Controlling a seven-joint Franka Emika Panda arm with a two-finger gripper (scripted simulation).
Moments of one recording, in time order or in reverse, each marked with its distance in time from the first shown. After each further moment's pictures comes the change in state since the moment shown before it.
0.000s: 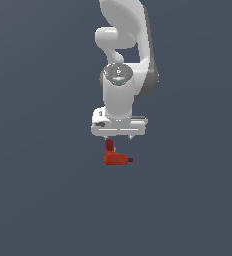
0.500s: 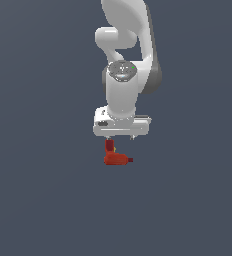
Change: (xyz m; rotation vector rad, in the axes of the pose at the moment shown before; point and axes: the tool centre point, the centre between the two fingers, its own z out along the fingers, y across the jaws) arm 0.007 -0.009 -0.009 0.003 0.019 -0.004
